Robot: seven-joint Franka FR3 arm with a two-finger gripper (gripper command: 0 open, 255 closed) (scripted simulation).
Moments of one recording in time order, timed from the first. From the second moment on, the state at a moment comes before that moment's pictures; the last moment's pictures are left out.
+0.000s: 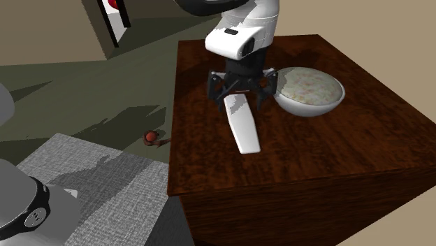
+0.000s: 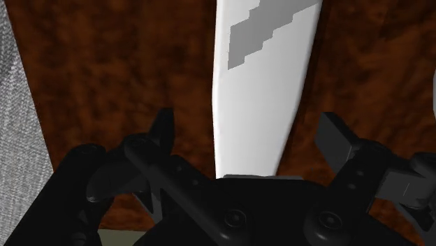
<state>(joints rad) -0.20 -0.04 0.89 -2.26 0.06 2.22 1.77</state>
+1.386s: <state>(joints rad) -0.19 0.10 0.89 -2.28 -0.09 2.33 1.91</state>
